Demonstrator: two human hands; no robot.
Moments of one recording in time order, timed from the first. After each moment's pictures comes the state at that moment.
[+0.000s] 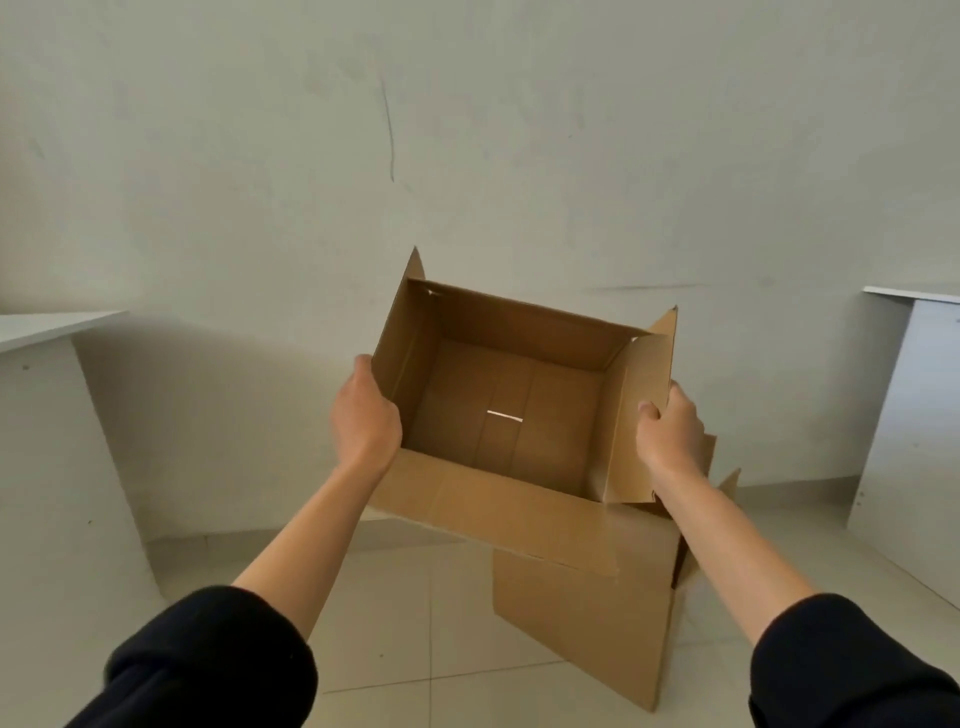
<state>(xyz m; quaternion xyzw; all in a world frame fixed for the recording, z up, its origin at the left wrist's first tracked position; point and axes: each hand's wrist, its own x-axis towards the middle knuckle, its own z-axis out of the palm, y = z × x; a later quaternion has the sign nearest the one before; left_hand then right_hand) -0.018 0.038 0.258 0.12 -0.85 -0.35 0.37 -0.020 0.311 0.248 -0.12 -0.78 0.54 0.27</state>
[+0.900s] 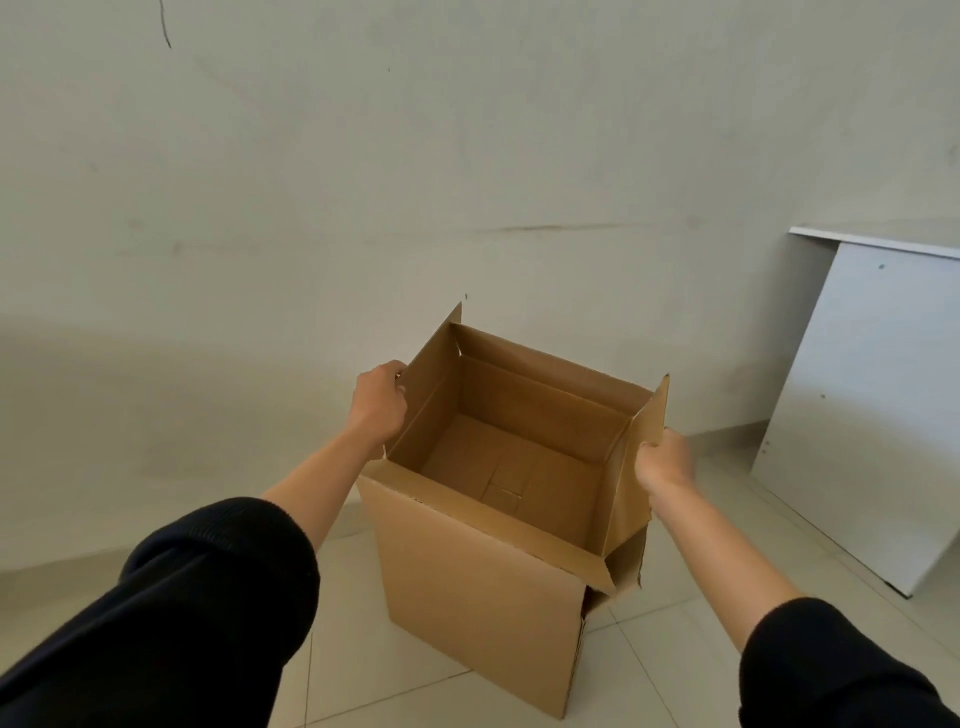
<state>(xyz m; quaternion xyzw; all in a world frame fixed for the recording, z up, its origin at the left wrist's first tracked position) -0.264 0.181 0.182 -0.02 -0.92 -0.35 0.17 -0.185 0.473 0.147 -0.32 -0.80 0.49 0.16</state>
